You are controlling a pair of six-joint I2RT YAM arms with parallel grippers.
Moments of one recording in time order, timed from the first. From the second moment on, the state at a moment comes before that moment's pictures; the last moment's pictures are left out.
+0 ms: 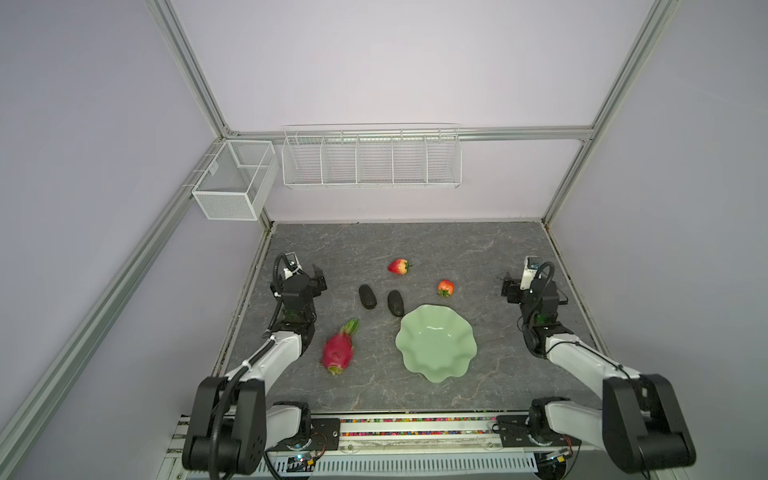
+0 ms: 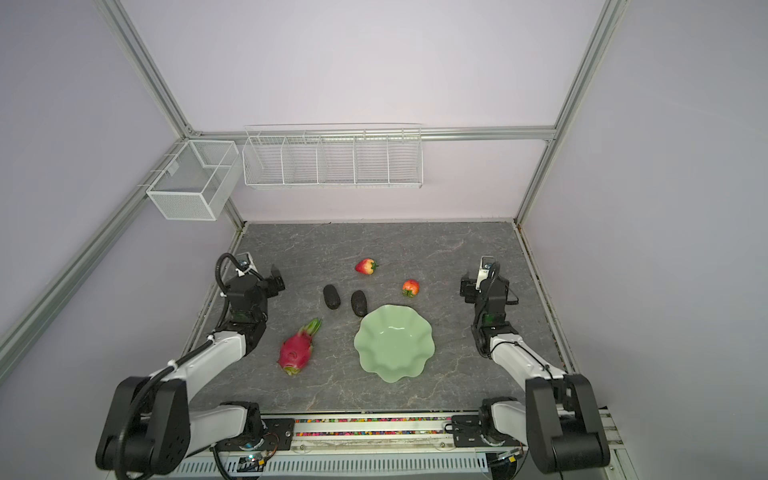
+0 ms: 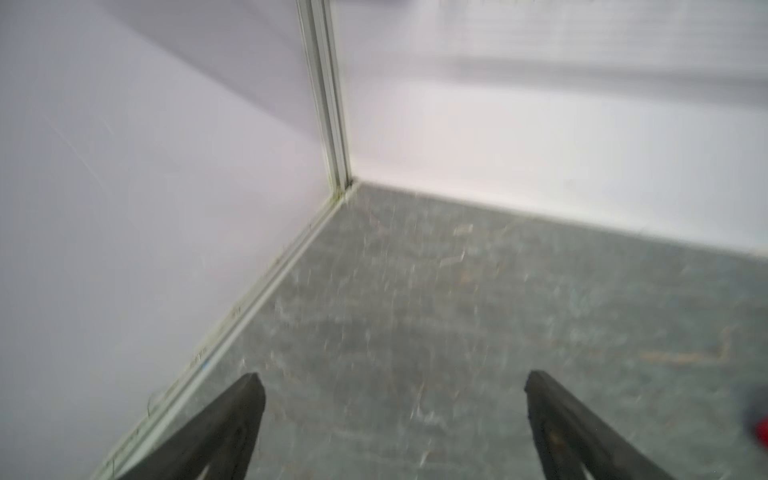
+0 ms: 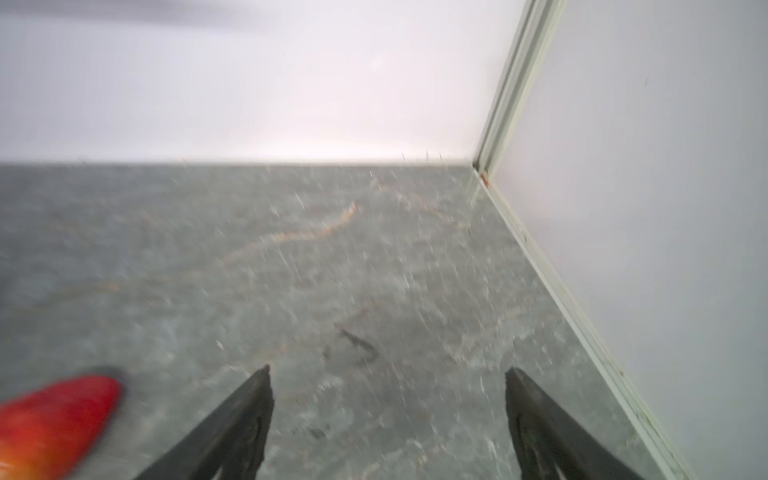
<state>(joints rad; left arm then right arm) -0.17 1.14 0.64 0.29 -0.43 -0.15 0.15 1.14 0.56 0.34 0.25 0.01</state>
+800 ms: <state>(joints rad) -0.59 1.17 0.87 -0.99 -0.20 -0.72 0.96 1.11 0.81 -0.30 -0.20 0.13</state>
